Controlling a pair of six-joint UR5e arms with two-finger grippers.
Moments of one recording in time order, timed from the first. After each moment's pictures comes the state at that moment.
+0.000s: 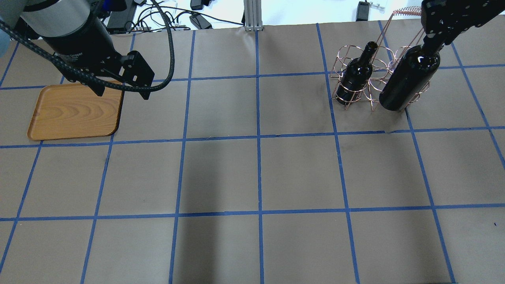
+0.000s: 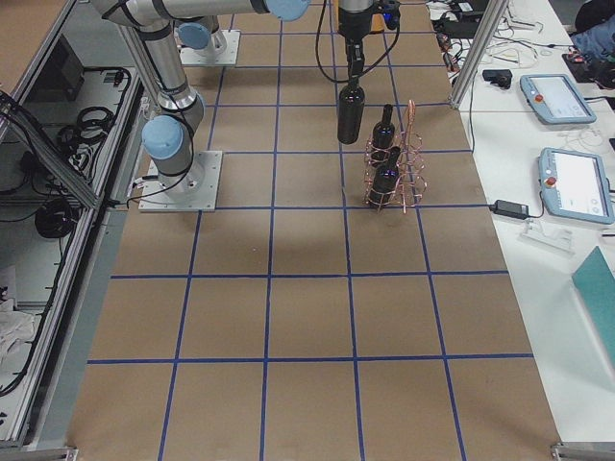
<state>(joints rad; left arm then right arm) -1.57 -1.54 -1.49 -1.69 1.57 0.14 1.39 -1.53 1.36 -1.49 -1.58 -0.24</state>
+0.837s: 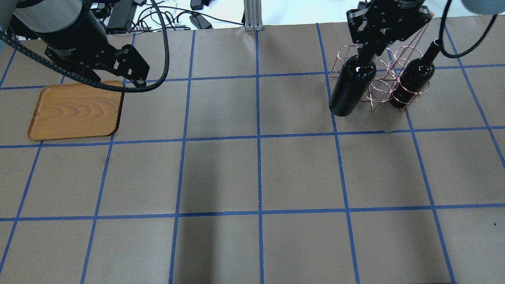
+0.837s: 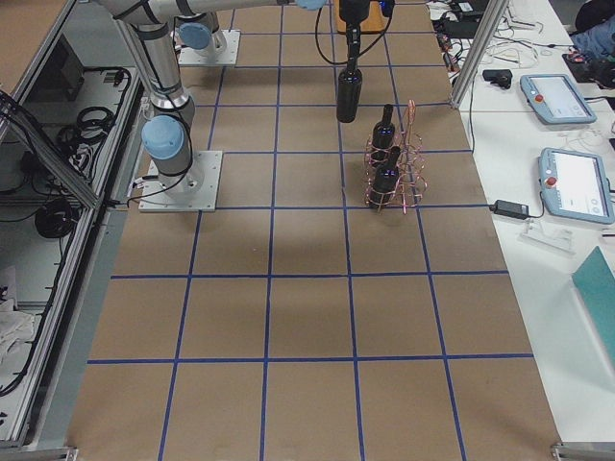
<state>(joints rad) -1.56 -1.52 -1.51 -1.63 1.57 0.18 1.63 -1.46 1.36 -1.56 -1.58 0.08</state>
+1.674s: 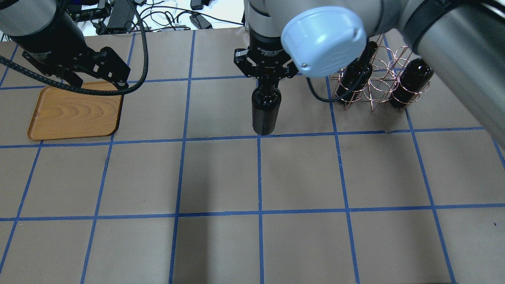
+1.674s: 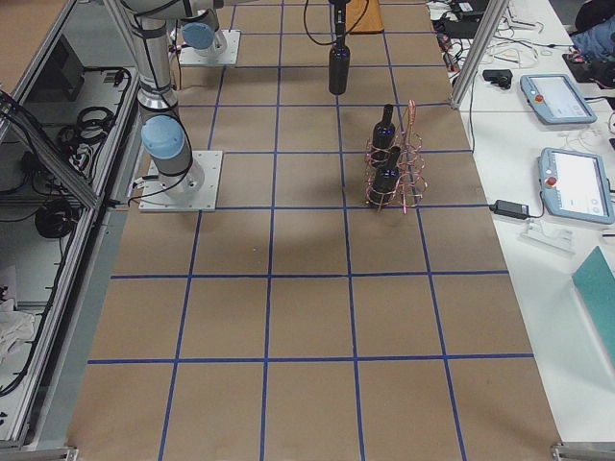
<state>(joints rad) -1.49 -1.49 -1.53 -1.63 1.57 0.23 1.96 -1.32 1.37 -1.72 -1.58 0.47</state>
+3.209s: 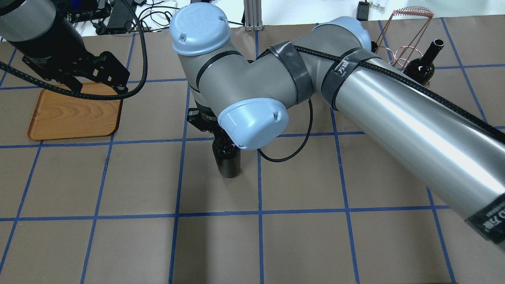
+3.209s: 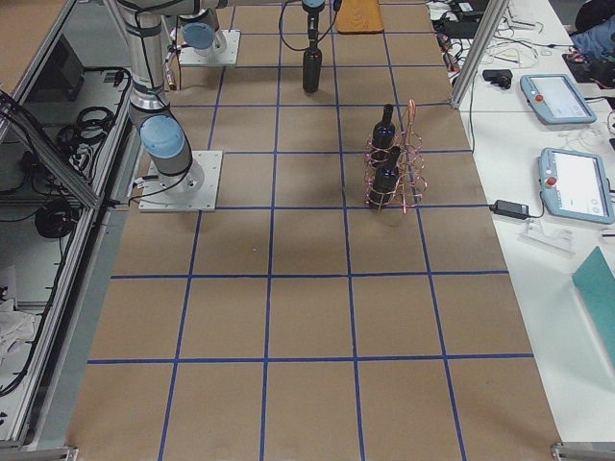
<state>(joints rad) -1.49 -1.48 -1.55 -1.62 1.57 0.23 2.12 -1.28 1.49 -1.82 -1.53 0.65</state>
